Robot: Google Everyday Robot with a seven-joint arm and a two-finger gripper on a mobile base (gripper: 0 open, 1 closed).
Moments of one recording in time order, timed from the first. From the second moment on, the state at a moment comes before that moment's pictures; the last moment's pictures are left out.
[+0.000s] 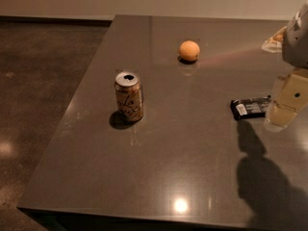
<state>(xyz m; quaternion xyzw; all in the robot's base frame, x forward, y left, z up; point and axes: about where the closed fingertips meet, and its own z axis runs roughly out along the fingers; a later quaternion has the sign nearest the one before) 0.438 -0.217 0.976 -0.60 0.78 -0.03 0.16</state>
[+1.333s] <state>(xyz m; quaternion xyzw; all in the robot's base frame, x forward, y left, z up) 0.478 -0.137 0.971 -0.63 0.75 0.04 0.22</state>
